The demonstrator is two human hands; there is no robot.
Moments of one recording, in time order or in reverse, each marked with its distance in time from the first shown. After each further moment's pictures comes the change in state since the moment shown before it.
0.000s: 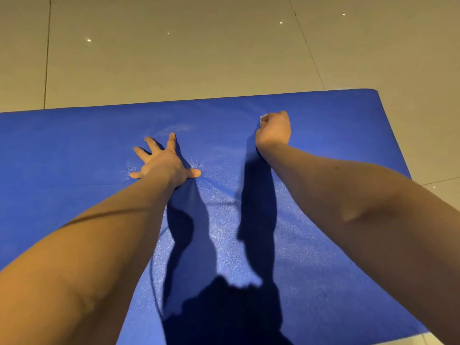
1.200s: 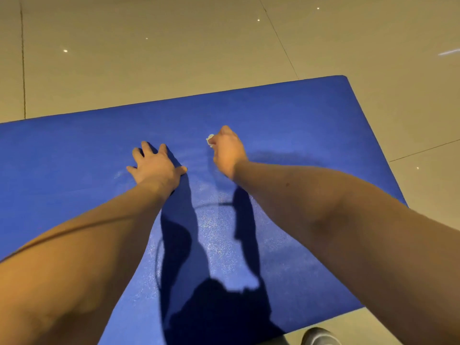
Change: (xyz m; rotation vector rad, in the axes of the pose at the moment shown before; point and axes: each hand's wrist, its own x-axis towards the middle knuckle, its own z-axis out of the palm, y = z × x) left_hand -0.028 -0.001 0.016 0.014 0.206 0.124; right_hand -0.076 -0.022 0.032 -0.078 -0.053 -0.446
